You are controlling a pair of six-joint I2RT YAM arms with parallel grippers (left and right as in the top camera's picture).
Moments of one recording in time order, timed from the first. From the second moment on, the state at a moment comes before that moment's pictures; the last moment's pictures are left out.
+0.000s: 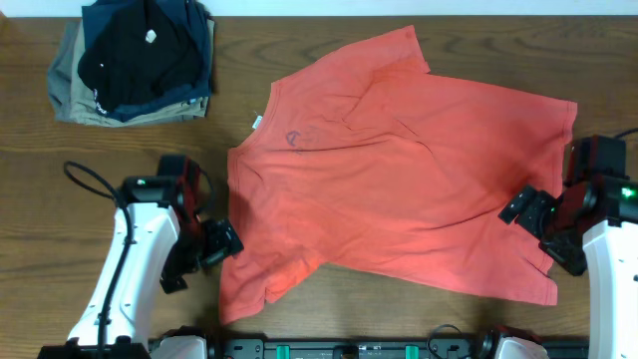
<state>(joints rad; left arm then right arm) 0.00 1.33 0.86 -1.31 0.10 -0.53 -0.24 1.21 1.08 -1.33 0.03 0.51</state>
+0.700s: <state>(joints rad) -0.05 1.33 0.60 -1.02 0.14 -0.61 -0.24 1.21 1.05 -1.30 0.01 0.49</state>
